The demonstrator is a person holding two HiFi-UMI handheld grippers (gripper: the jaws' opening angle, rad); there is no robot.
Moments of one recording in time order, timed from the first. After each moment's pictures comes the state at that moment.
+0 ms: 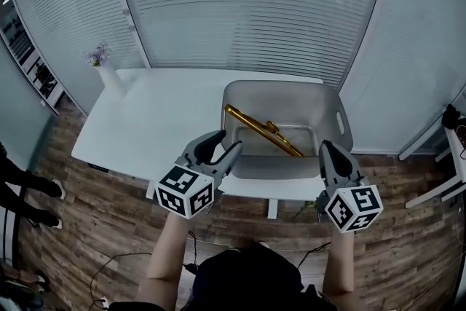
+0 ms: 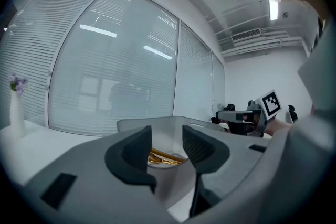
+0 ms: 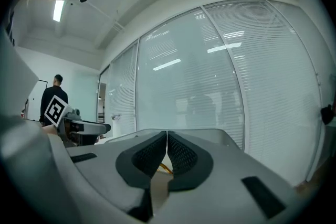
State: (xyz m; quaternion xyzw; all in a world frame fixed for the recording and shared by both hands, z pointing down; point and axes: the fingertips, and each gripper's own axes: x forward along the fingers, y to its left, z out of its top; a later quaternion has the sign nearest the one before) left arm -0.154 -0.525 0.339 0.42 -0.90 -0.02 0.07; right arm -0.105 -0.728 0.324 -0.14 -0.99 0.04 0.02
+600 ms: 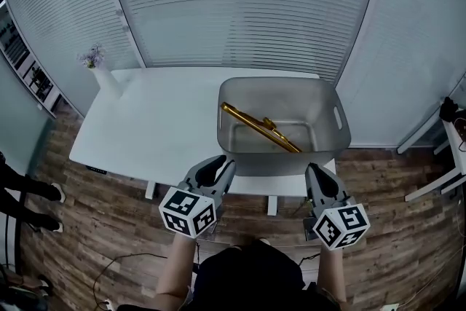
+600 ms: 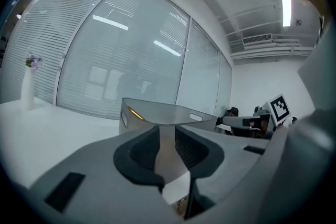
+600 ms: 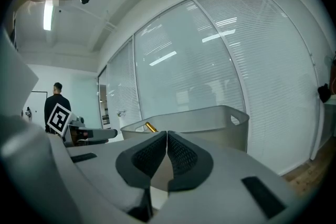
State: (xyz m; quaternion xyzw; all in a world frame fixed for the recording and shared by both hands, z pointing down) left arm -0.122 -0.516 0.390 0.40 -0.91 -0.06 0.11; right arm -0.068 -0.705 0.373 -0.14 -0.98 0.09 0.06
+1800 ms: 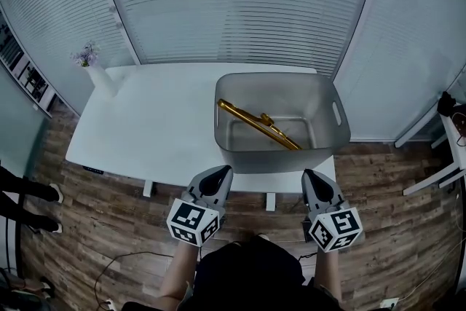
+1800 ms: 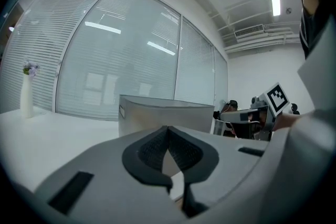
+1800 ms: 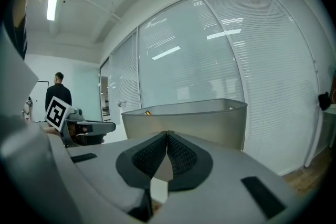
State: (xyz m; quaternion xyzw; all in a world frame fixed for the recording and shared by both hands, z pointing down) left arm -0.106 -0.520 0.415 0.40 -0.91 -0.02 0.09; right arm -0.058 -0.700 0.404 -0.15 -0.98 0.05 0.08
